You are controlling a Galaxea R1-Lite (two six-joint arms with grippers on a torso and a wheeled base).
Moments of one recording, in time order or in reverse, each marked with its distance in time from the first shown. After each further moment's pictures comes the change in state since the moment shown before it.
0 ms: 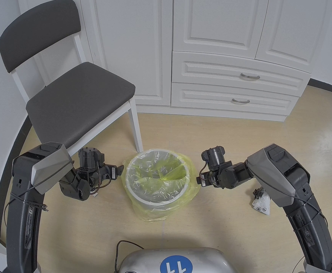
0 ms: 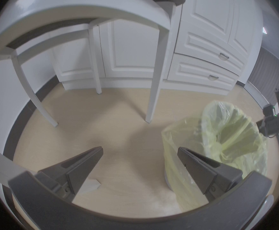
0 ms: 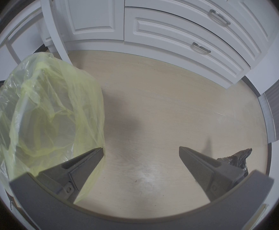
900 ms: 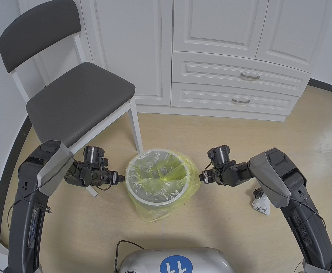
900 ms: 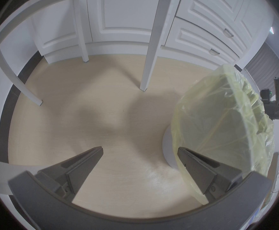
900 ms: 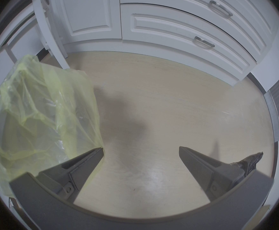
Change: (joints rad) left arm 0.035 0.093 -0.317 0.539 -0.126 0.035; right arm -0.059 0.089 -0.132 0.002 0.093 -0.031
